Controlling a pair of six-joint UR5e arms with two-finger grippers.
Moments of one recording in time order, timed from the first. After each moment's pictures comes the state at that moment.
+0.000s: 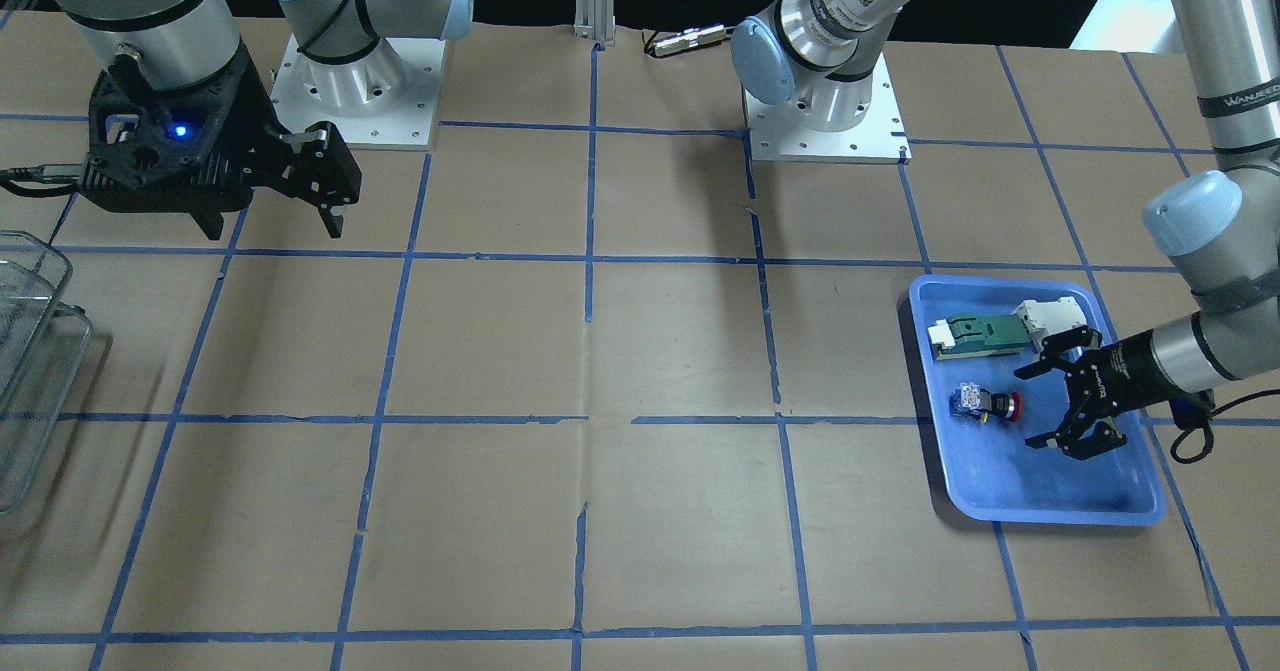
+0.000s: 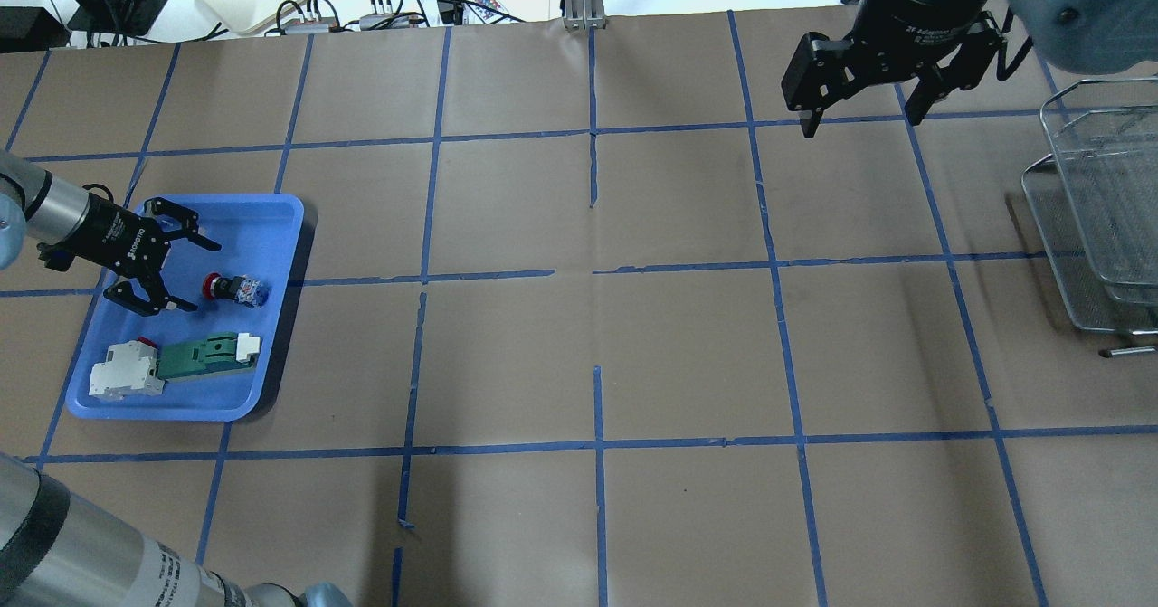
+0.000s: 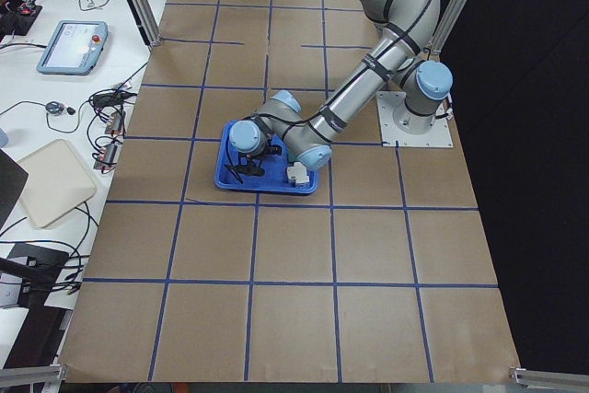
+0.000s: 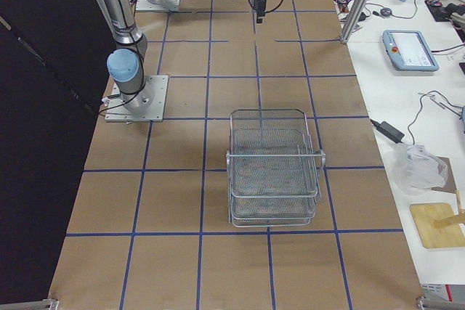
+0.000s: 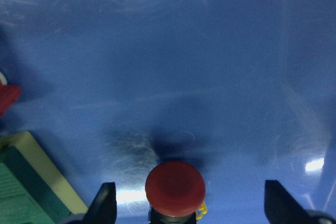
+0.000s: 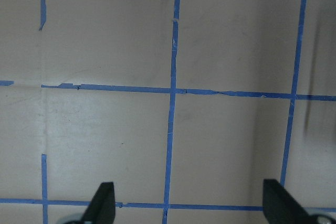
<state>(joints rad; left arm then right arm) -0.91 -2.08 -1.71 -1.23 1.27 -0.72 1.58 -1.51 1.49 -1.58 -1.60 -0.05</state>
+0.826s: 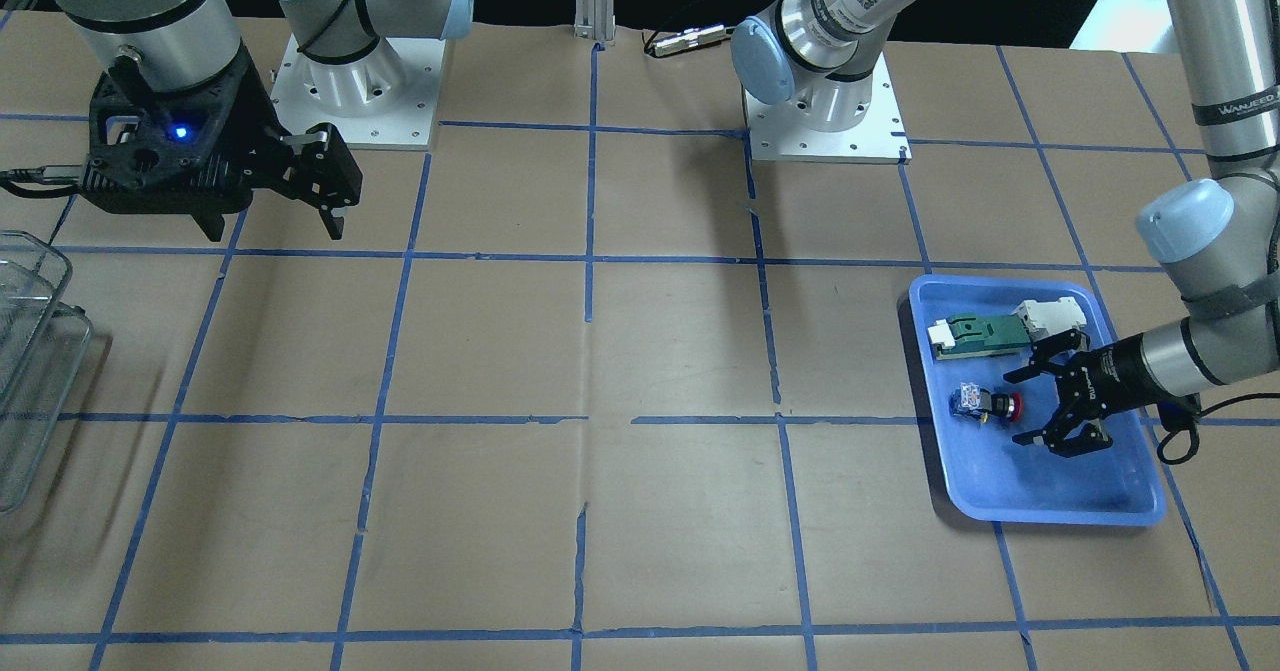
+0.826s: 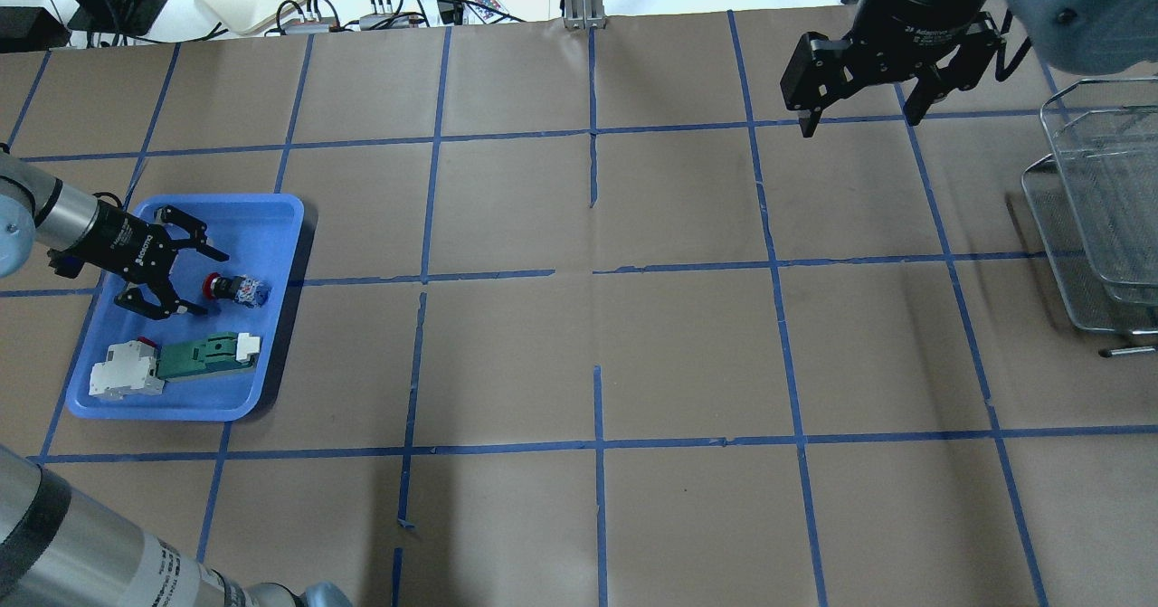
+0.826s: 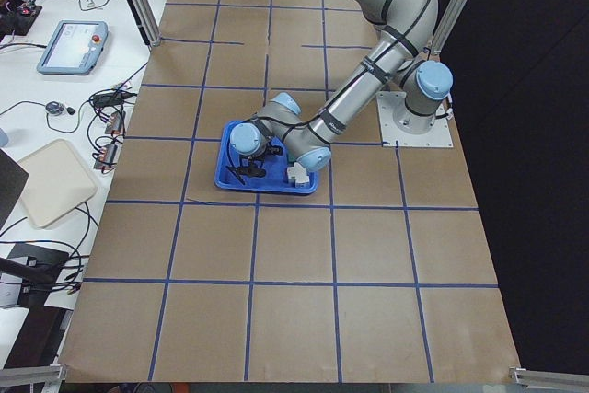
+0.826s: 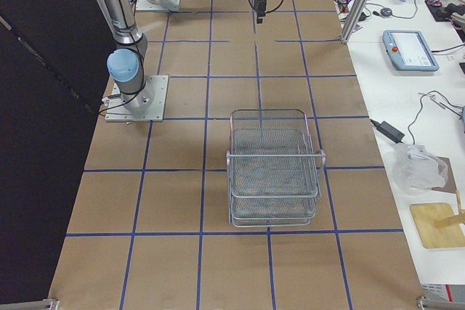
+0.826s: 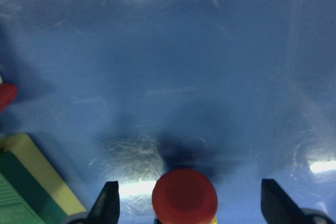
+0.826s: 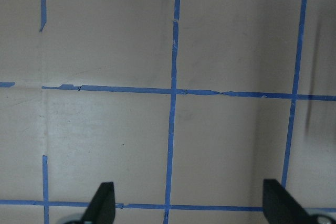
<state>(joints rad) -0.91 -2.10 -1.72 -1.24 1.27 -0.72 1.58 -1.51 1.49 -1.58 -1.60 -0.05</state>
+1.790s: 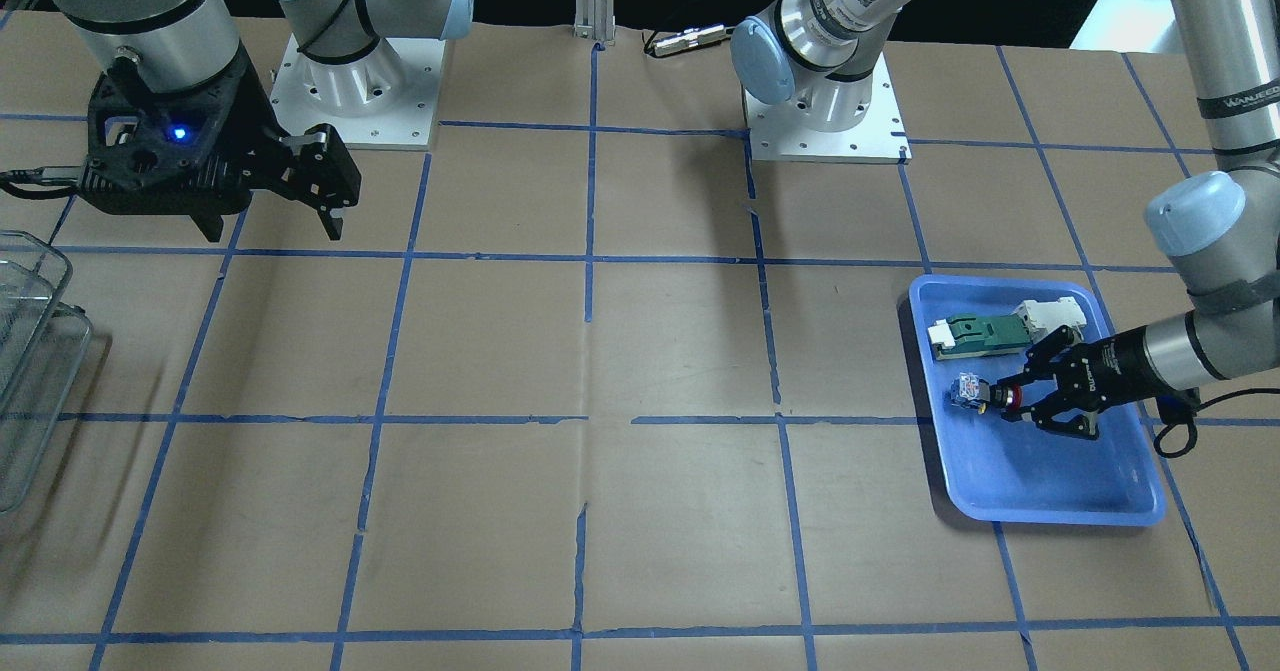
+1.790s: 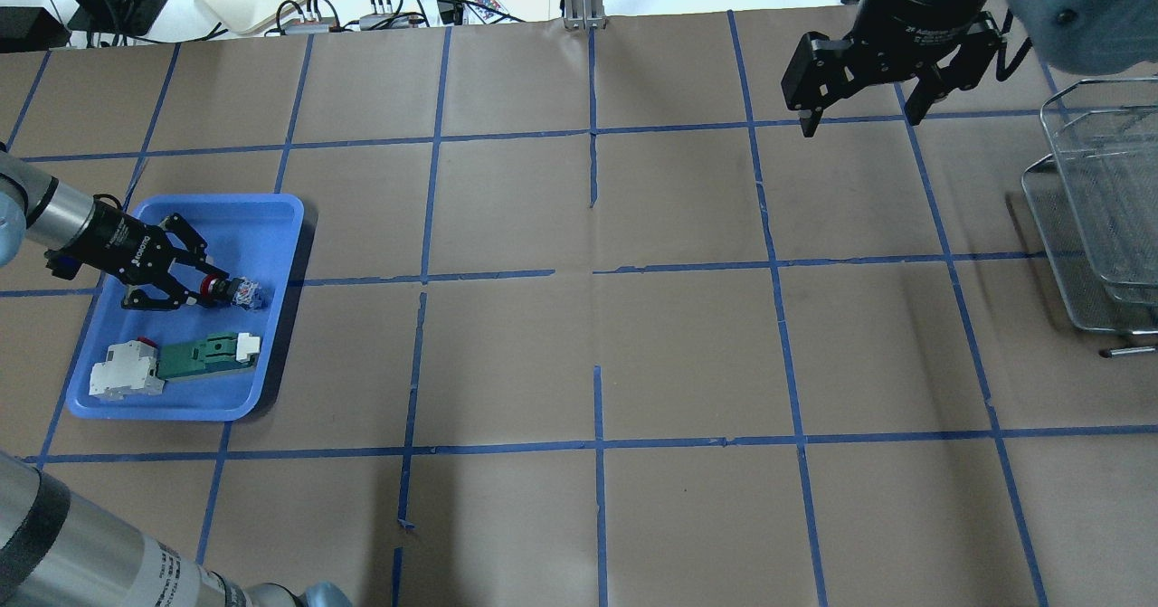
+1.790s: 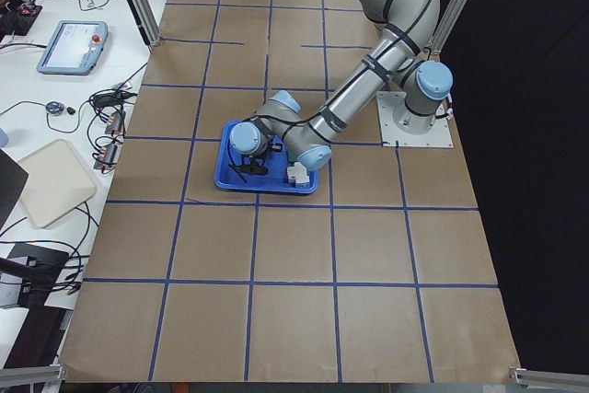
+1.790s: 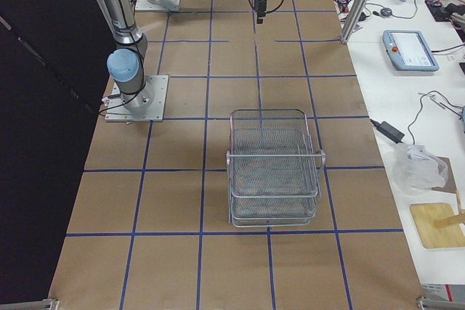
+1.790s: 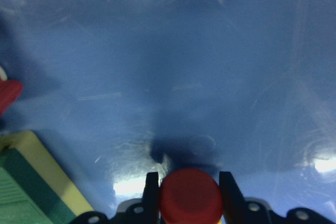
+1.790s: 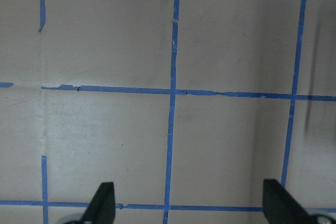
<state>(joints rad) -0.91 -2.08 -1.71 -1.31 1.27 -0.72 1.58 -1.51 1.49 -1.58 -1.60 -0.05</state>
